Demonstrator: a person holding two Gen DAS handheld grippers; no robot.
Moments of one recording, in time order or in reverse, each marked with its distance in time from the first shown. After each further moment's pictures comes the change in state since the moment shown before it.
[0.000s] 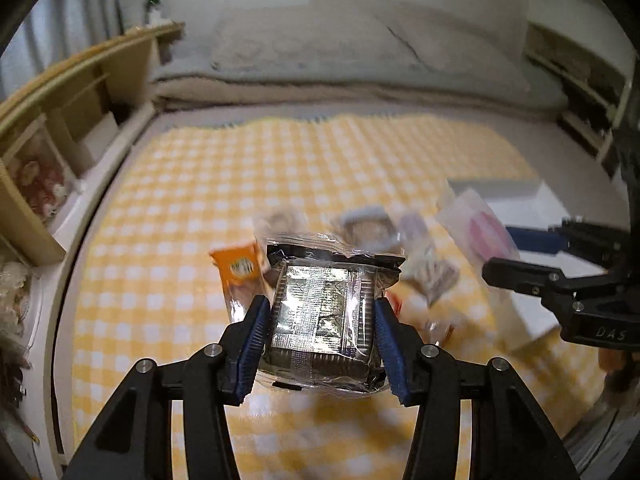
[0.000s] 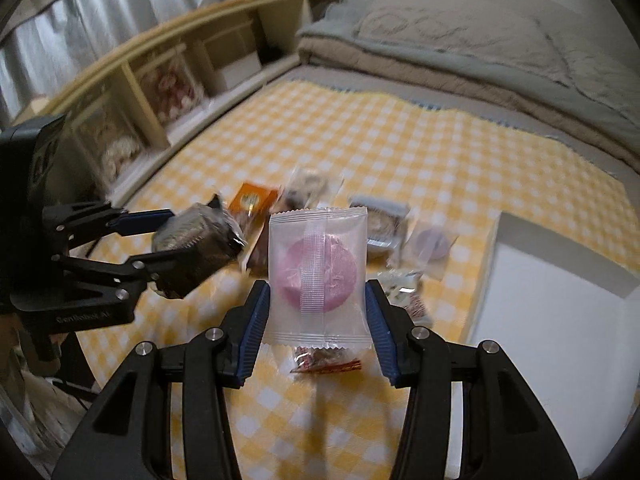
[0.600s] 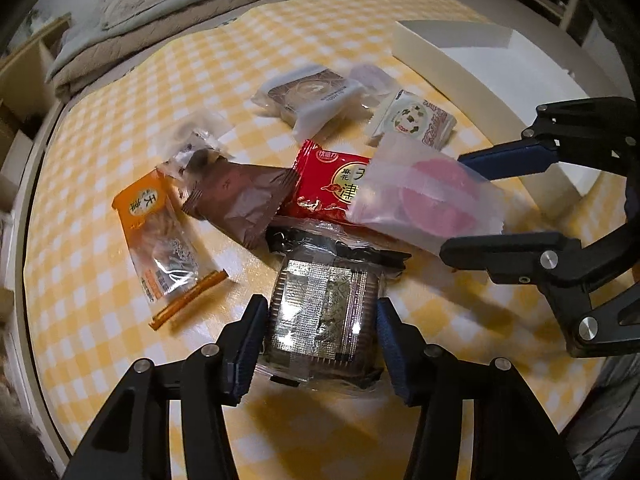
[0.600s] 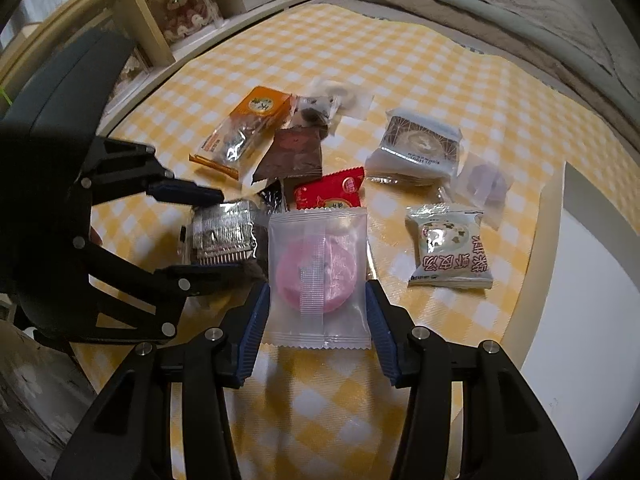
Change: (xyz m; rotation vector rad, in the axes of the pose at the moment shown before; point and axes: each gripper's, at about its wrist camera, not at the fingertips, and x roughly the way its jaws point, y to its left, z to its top) left arm 0.121 -0.032 -0.031 0.325 0.358 -0.075; right arm 0.076 0.020 -0.037 -0.108 0.229 0.023
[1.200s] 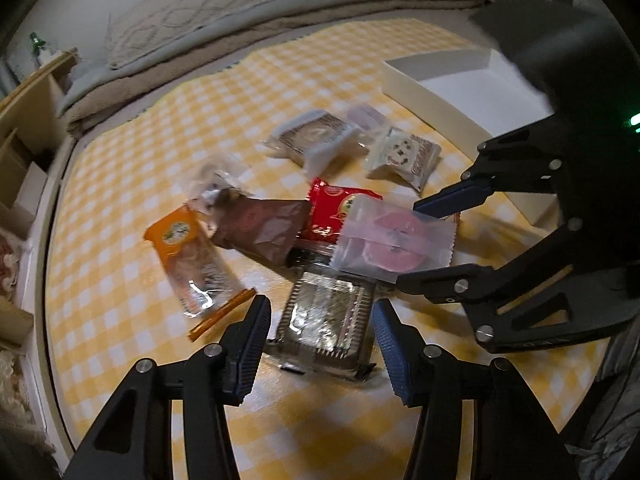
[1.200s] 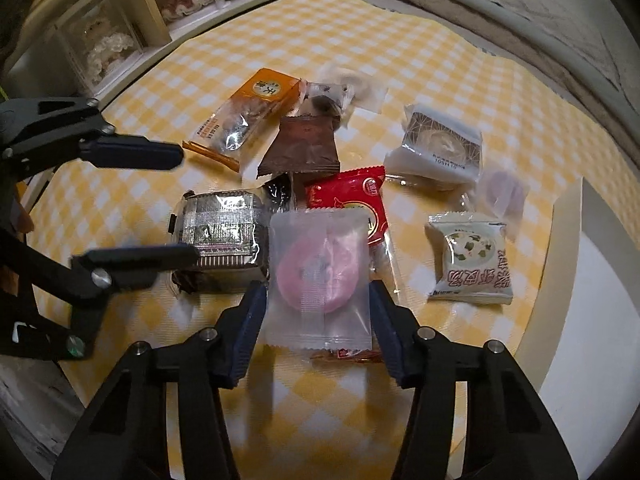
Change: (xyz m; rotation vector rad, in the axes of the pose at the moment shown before) left arm -0.037 0.004 -0.019 0.068 -0.131 0.013; right arm 0.024 0.018 0.006 -0.047 0.044 -0.050
